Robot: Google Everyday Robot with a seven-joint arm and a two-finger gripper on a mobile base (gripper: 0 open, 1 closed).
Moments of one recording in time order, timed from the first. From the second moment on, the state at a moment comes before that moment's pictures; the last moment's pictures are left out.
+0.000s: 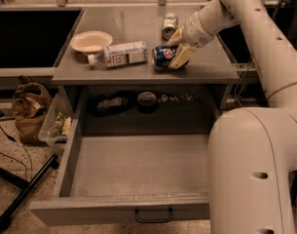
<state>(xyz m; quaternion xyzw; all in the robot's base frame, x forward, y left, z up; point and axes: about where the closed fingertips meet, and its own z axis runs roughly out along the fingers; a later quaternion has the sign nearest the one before) 0.765 -0.103 0.858 -0.73 0.59 0.09 0.34</state>
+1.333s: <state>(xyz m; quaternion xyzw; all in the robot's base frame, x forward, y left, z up) 0.765 -0.103 0.858 -0.73 0.59 0.09 0.34</state>
